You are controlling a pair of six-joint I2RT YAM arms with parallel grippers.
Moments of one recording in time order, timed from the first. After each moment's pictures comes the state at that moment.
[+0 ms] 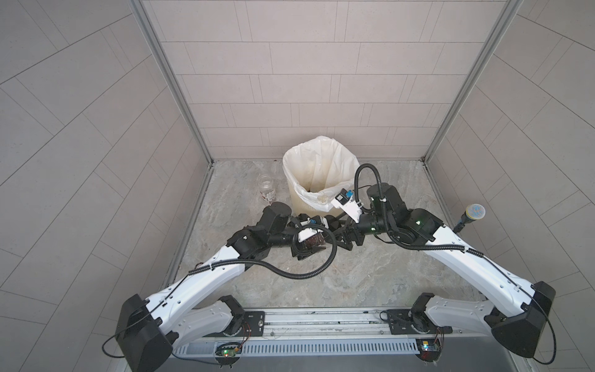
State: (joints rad) left arm -0.73 1.07 0.86 -0.37 0.48 0.46; right arm 0.67 1.18 1.18 -0.66 -0.55 -0.02
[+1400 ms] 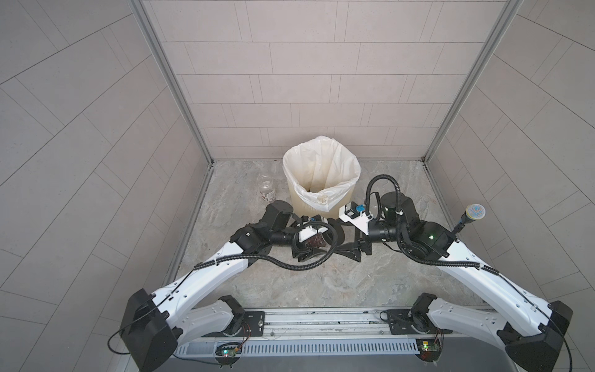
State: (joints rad) left arm -0.70 1.11 0.87 -0.37 0.55 0.43; right arm 0.67 1.04 1.06 -0.54 -0.62 -0.17
